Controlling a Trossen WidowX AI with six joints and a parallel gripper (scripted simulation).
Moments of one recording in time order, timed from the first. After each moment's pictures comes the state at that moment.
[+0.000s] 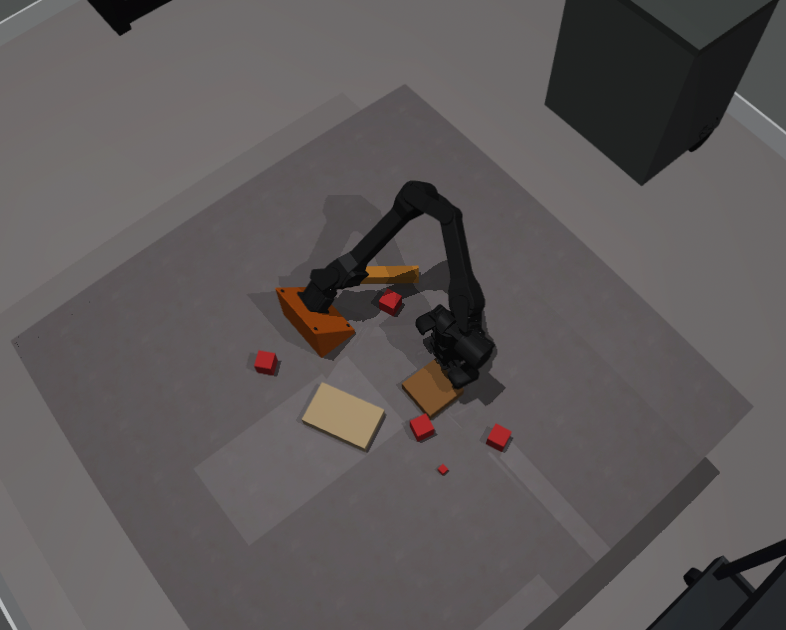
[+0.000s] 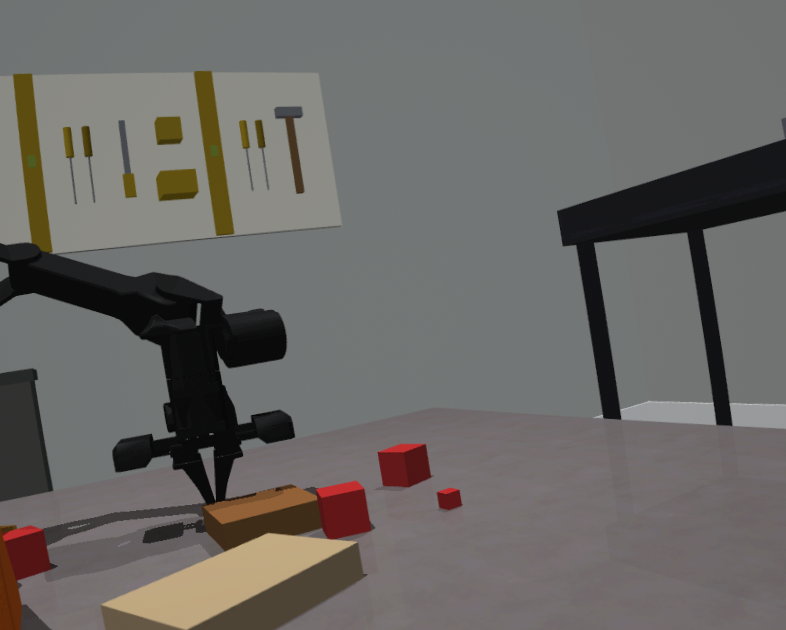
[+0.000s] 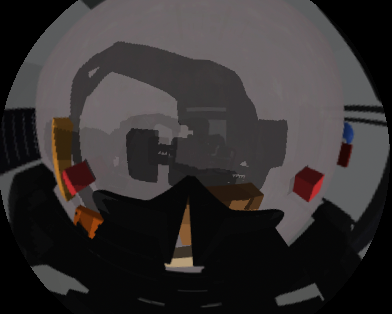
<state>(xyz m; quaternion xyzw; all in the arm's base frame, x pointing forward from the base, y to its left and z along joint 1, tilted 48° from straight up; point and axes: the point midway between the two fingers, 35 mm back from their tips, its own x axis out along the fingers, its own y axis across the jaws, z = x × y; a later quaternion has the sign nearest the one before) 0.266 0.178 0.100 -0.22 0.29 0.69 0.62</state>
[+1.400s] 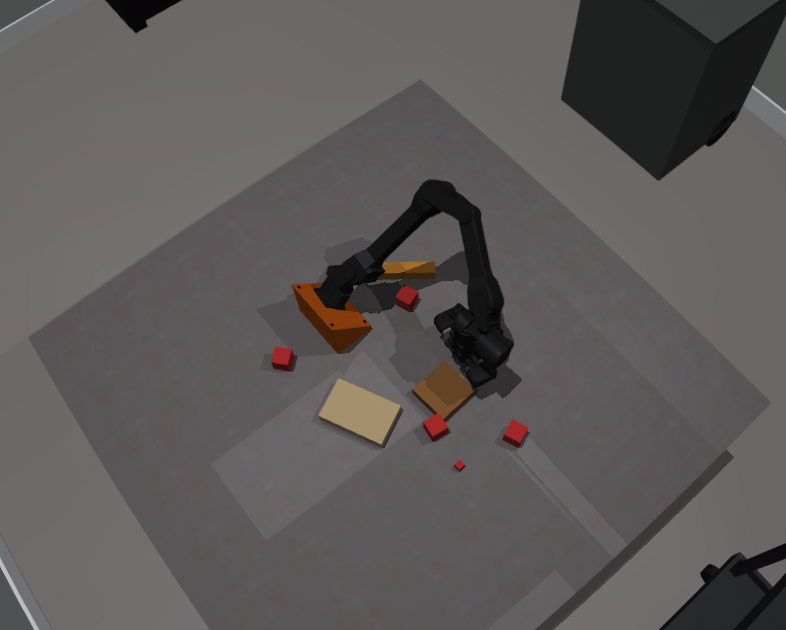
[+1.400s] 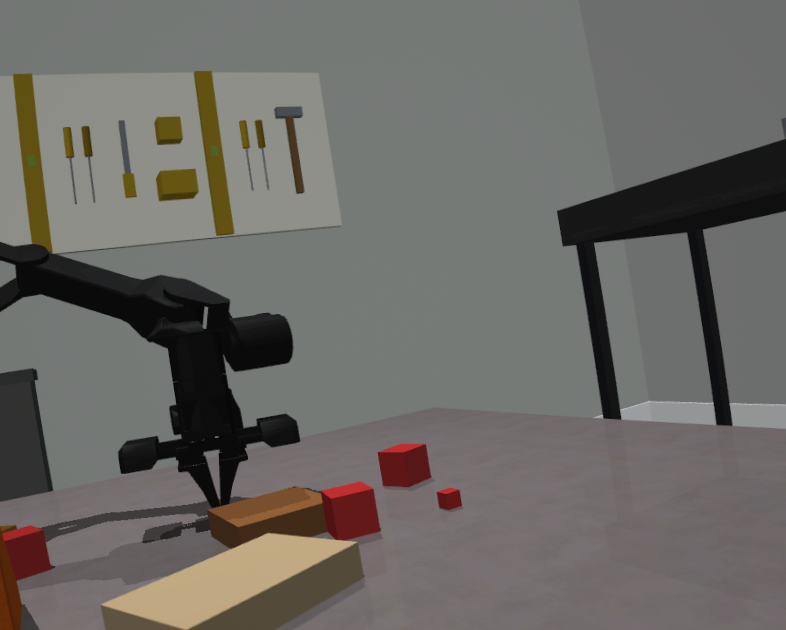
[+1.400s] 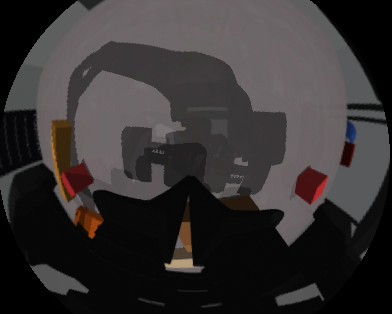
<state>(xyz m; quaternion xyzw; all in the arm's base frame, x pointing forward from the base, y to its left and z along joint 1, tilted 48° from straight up) 0.270 0.183 0.099 -0.22 0.29 0.70 0.62</state>
